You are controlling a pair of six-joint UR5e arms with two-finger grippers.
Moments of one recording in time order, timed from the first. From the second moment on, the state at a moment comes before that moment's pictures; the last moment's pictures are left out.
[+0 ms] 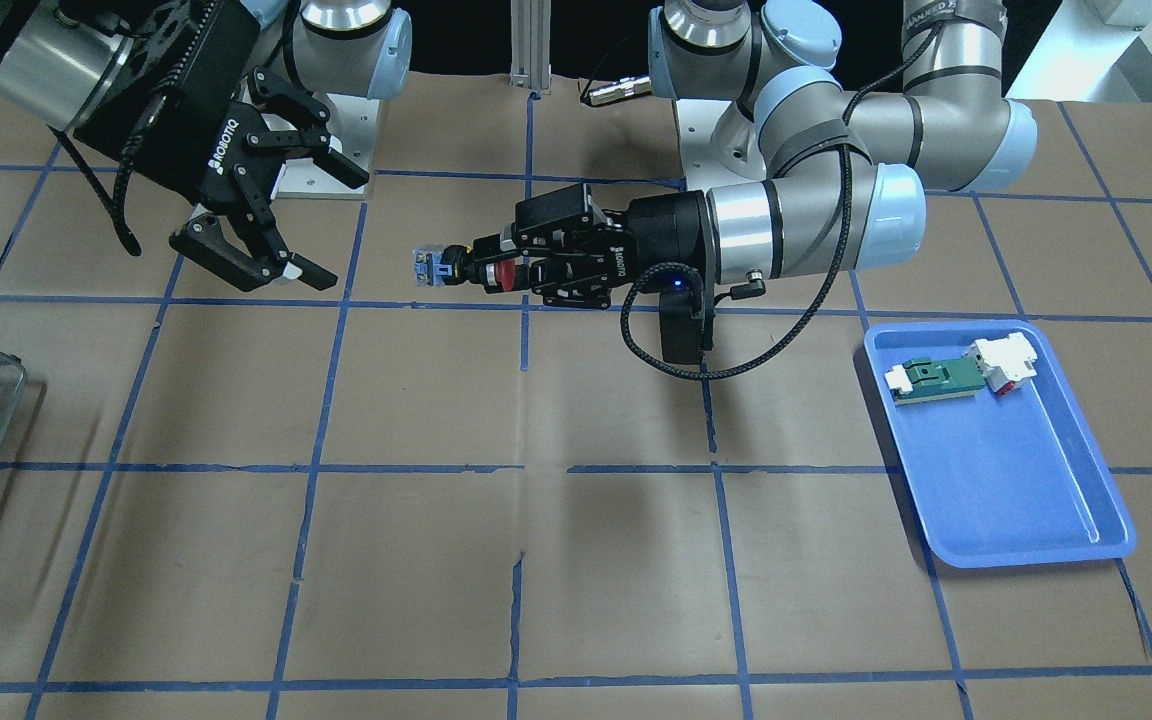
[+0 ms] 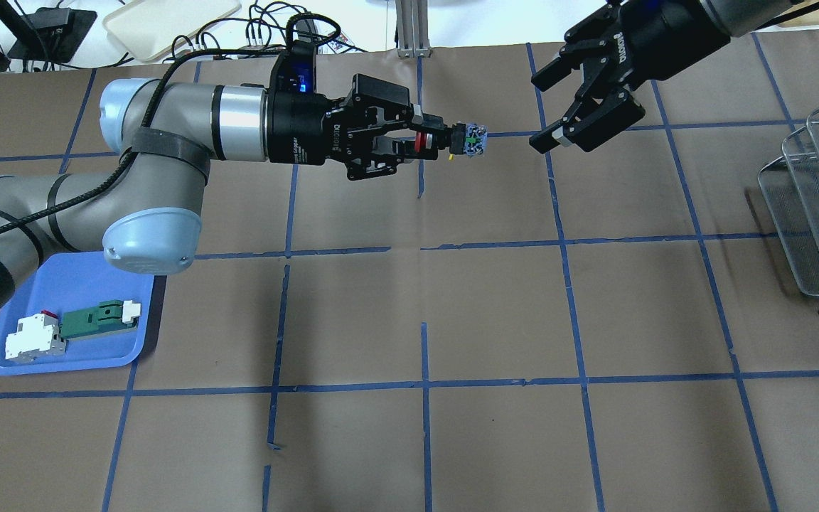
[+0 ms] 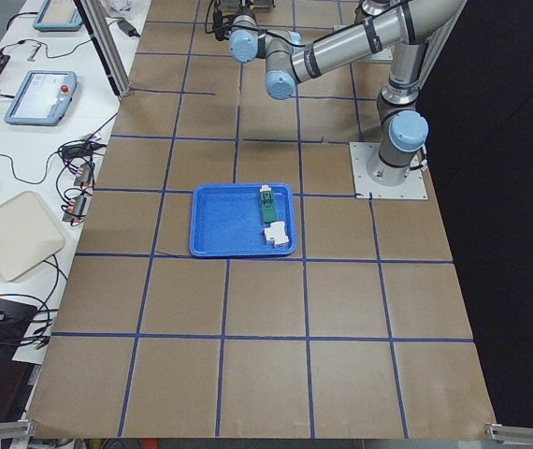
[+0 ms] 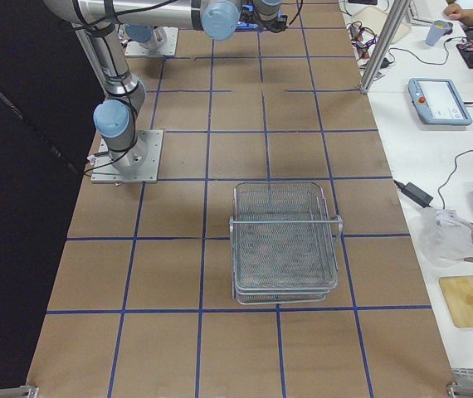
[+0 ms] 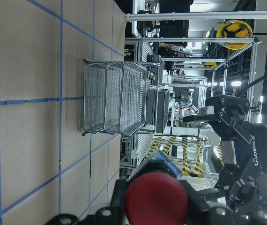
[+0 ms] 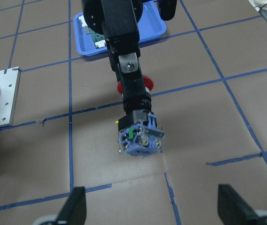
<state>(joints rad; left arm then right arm) -1.59 -1.74 -1.91 -0.94 0.21 -0.19 1.44 -1.56 1.55 -1.47 -0.83 -1.55</state>
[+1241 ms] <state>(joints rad) -1.65 -1.71 -1.87 -0.74 0.22 -0.44 1.49 -1.57 1.55 -1.47 -0.82 -1.51</state>
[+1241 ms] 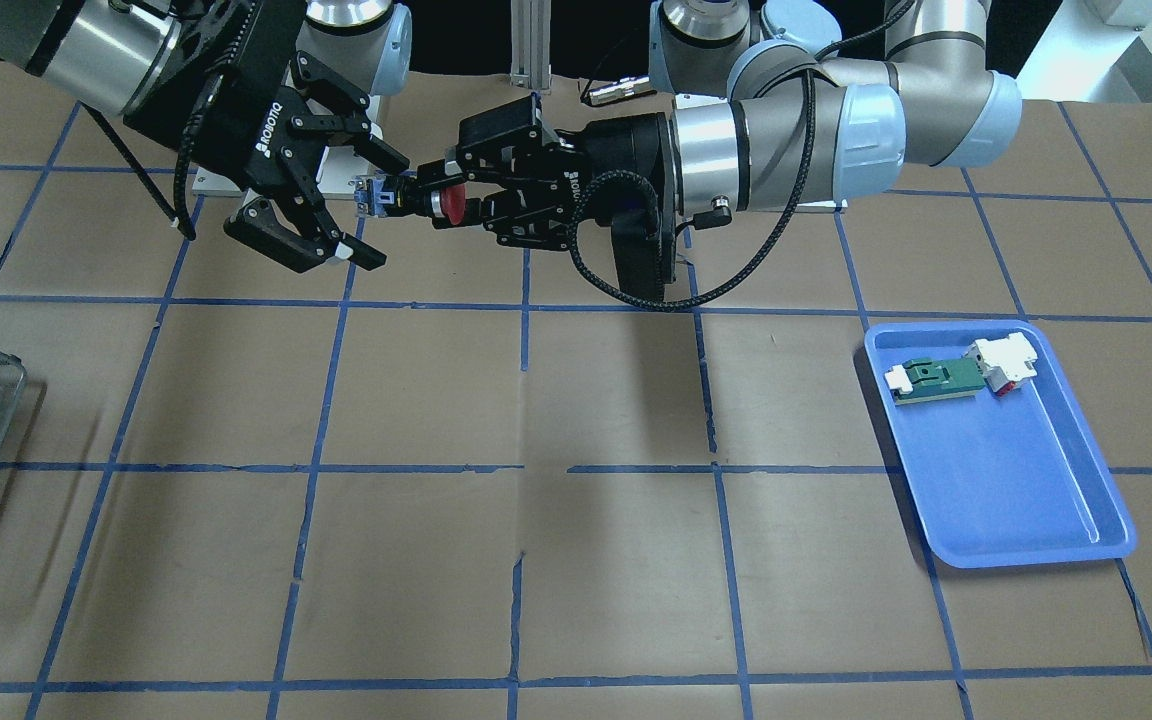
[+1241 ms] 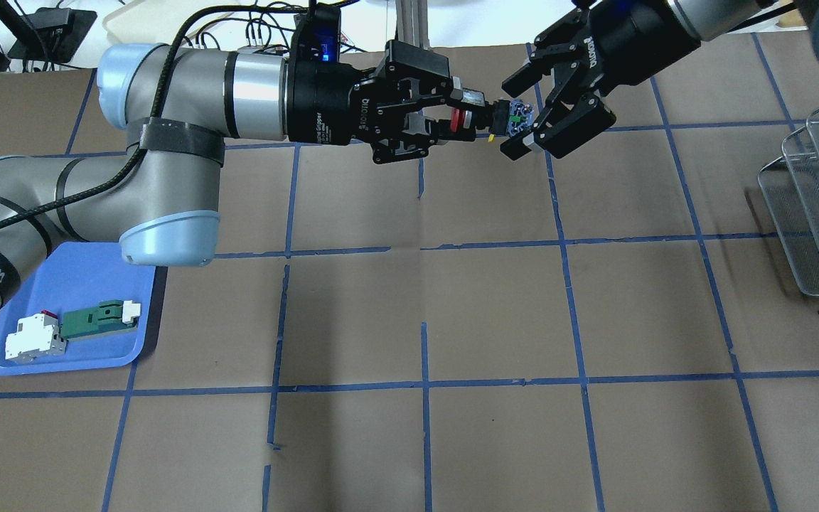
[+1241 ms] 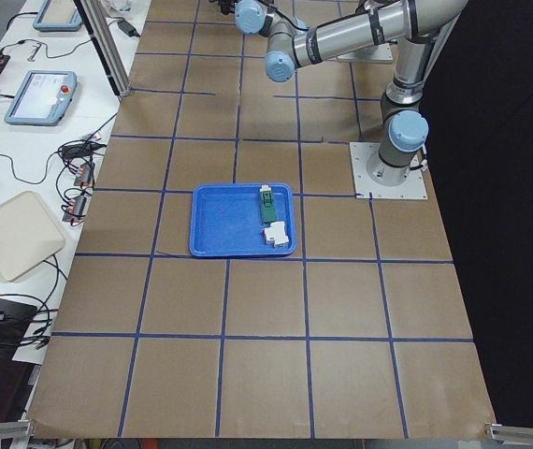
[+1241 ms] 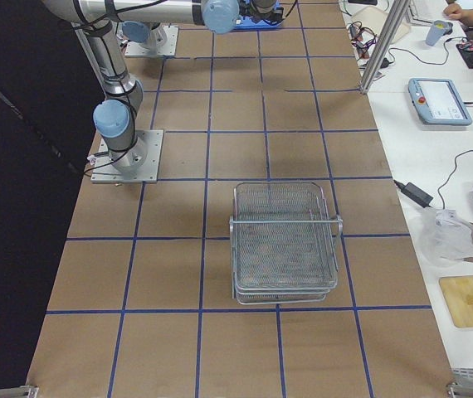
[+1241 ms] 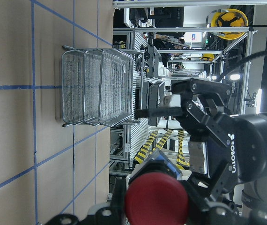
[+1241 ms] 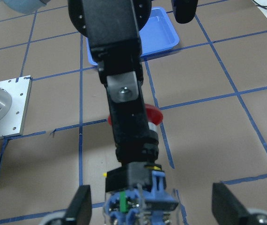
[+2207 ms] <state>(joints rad) -1.63 -1.68 -1.86 -0.73 0.33 -0.52 1.49 -1.57 1.55 -1.46 -0.82 -1.51</state>
